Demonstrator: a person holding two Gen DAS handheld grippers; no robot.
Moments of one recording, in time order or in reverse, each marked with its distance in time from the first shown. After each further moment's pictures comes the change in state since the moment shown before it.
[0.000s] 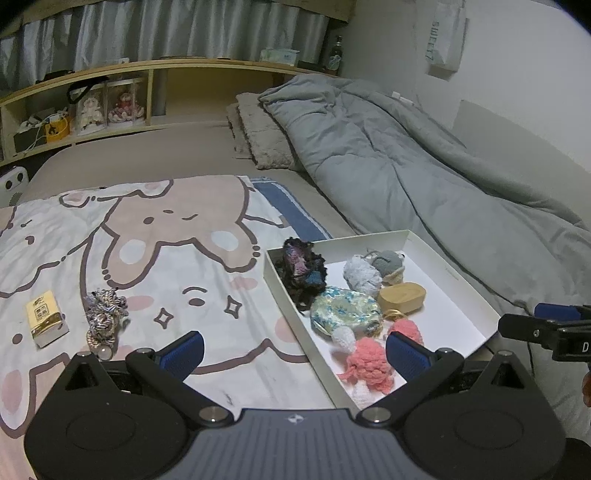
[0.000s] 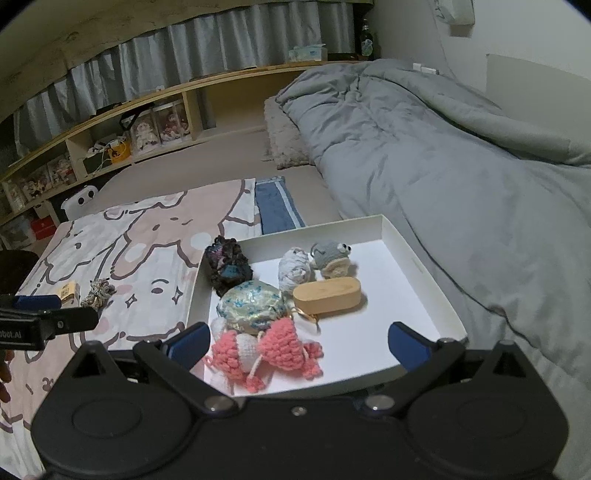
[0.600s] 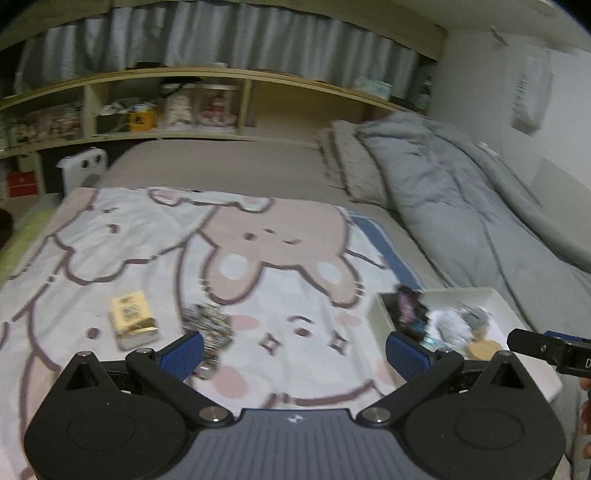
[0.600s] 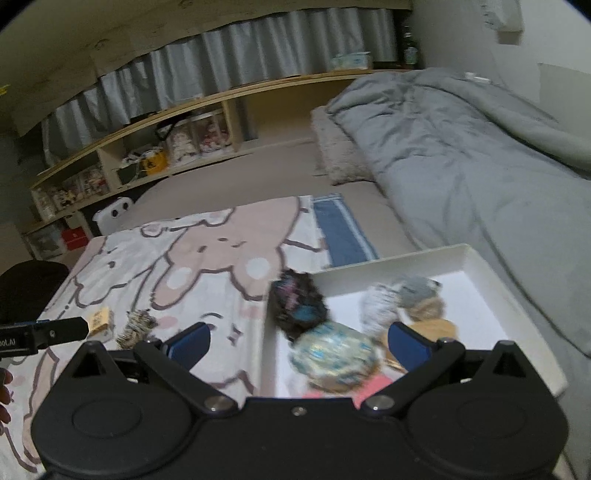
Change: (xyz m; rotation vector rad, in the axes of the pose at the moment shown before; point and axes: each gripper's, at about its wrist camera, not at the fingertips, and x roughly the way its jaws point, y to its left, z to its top) left arm -0.019 0.092 0.014 -0.173 -0.084 0.200; right arm 0.066 0.078 0.036 -0.023 -0.039 0.138
